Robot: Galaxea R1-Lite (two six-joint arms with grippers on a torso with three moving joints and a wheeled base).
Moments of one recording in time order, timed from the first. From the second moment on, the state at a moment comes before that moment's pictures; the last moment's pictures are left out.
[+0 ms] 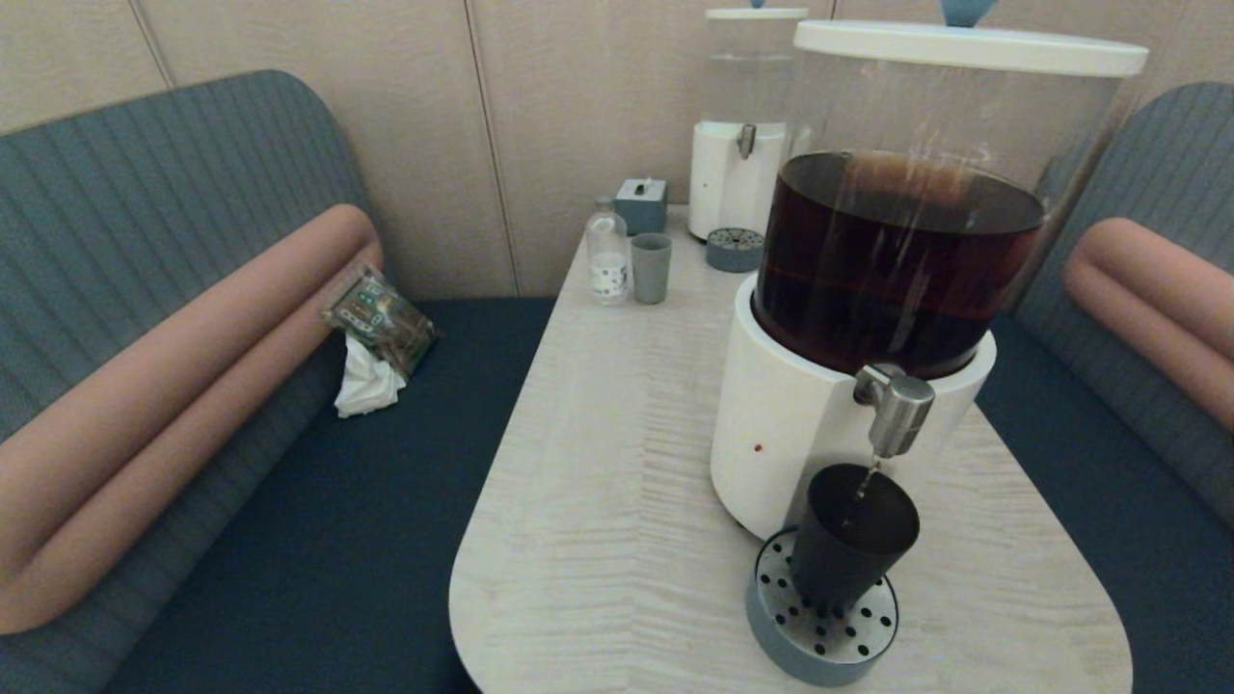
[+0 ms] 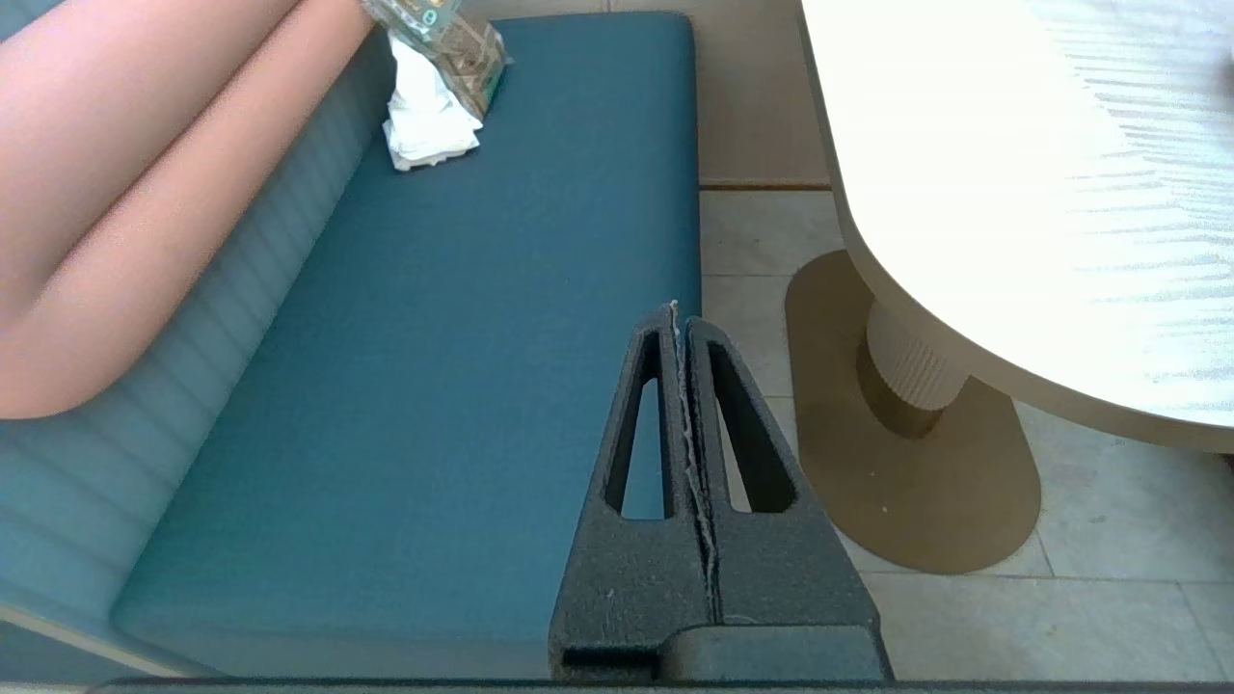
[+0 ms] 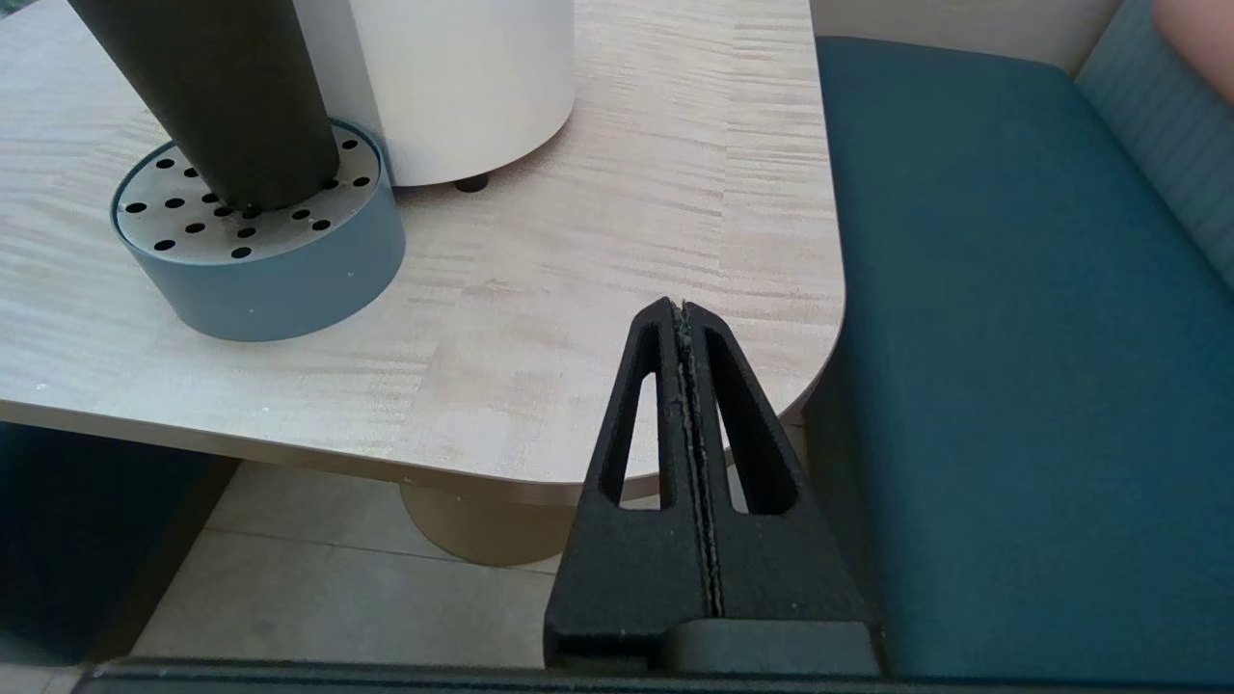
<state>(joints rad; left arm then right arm) 0.00 0.00 -0.01 0.05 0.00 0.02 0.00 0.00 -0.01 0.03 0.02 0.00</state>
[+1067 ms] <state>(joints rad) 0.00 0.01 -0.04 0.02 -0.03 0.05 0.00 0.00 0.00 0.02 0.02 0.01</state>
